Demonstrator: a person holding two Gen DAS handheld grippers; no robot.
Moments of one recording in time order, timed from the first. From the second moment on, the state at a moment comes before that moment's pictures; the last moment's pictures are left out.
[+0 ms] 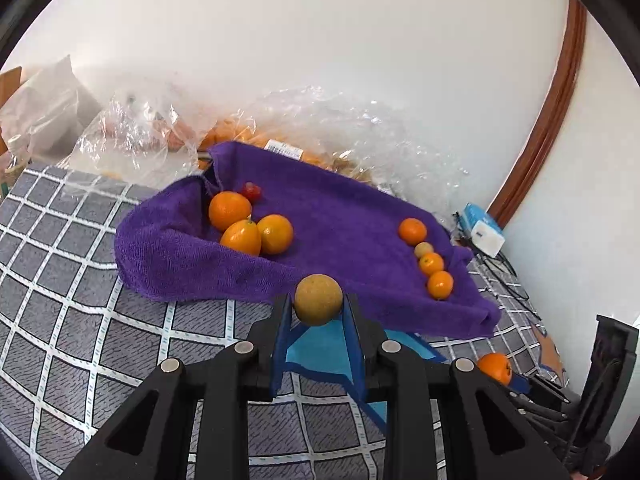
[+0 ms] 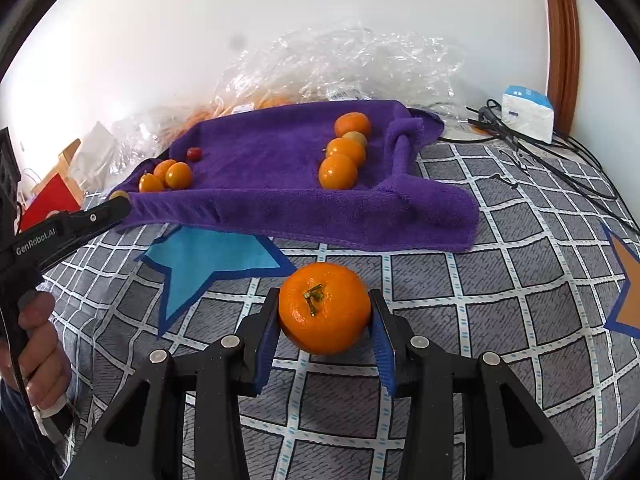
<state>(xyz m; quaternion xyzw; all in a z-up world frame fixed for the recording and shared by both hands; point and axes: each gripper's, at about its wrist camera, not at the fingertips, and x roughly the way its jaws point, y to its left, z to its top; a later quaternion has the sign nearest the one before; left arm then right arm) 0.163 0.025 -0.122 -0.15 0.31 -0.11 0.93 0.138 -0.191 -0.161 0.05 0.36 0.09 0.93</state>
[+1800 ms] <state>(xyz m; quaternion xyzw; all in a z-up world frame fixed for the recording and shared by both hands) 0.293 0.049 -0.088 -0.10 0.37 -0.06 0.92 0.283 -0.140 -0.137 0.00 0.38 0.11 0.92</state>
